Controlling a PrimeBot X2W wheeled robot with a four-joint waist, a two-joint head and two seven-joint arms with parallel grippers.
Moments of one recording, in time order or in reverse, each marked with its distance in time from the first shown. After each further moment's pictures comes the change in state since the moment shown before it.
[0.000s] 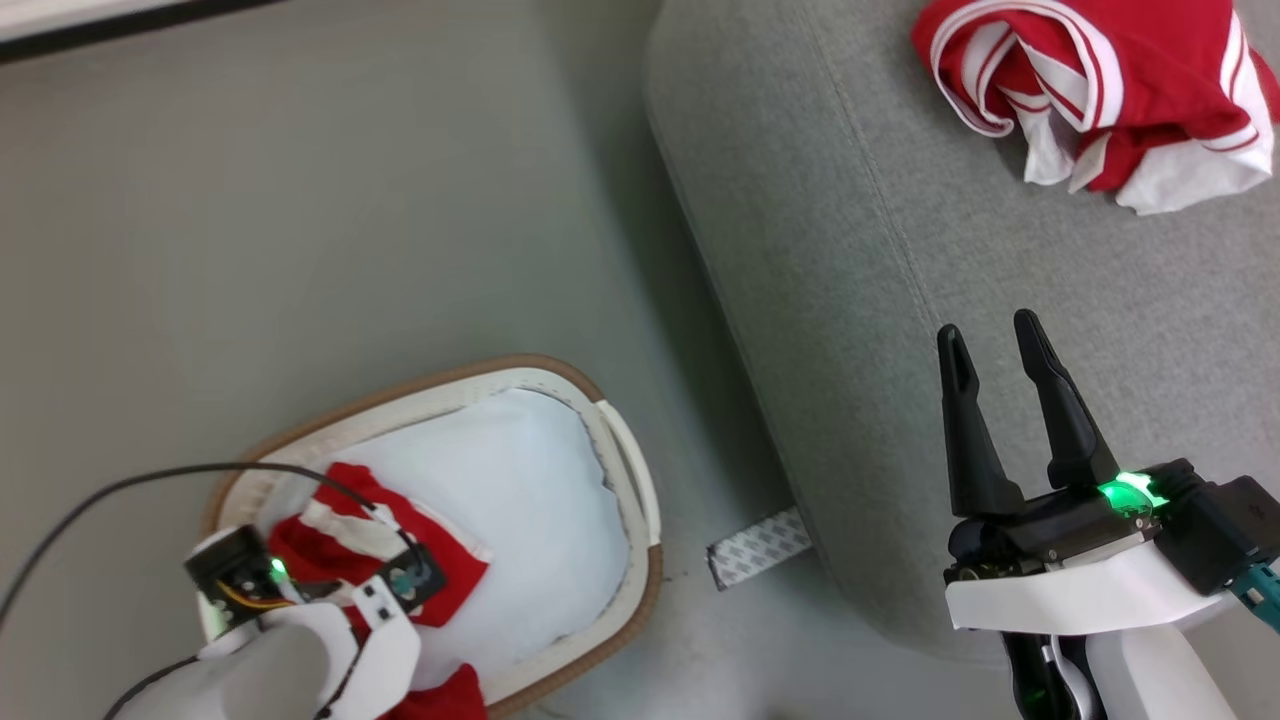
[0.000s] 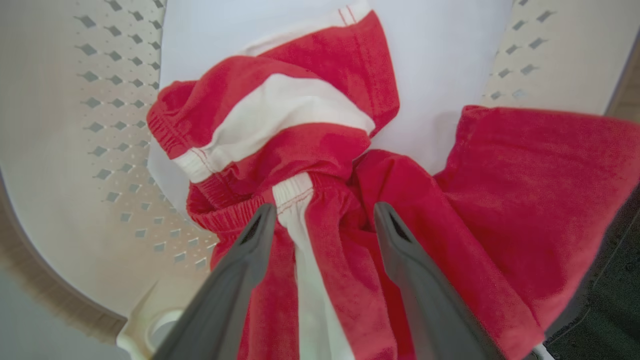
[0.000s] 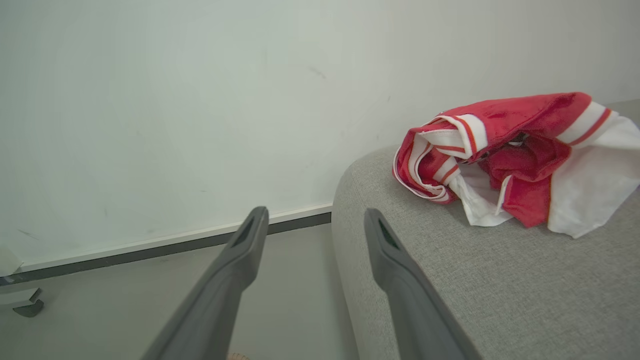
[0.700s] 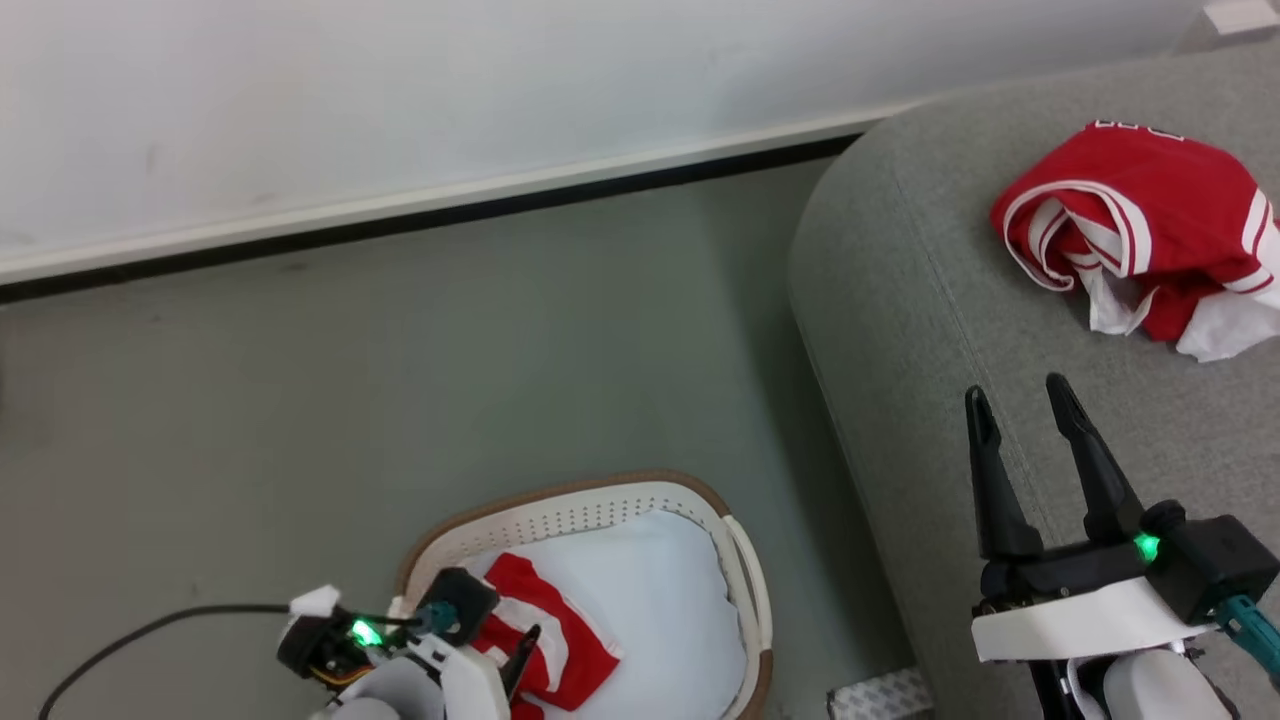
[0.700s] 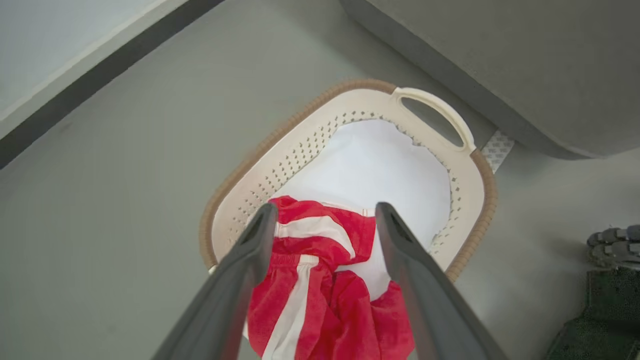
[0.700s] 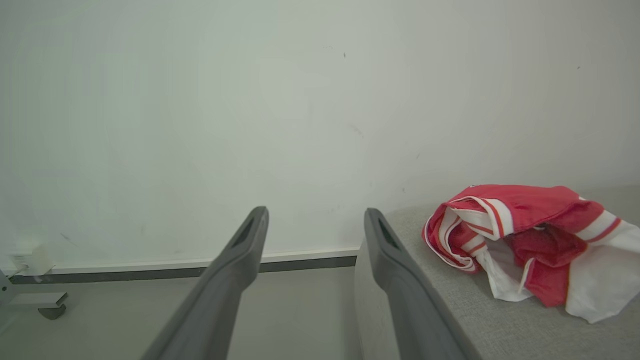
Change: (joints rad) left arm 0.346 -0.151 0.592 -0.334 0.043 0.000 -0.225; right arm 0.068 -0.002 -0.090 0.103 -0.174 0.000 0.000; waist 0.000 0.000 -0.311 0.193
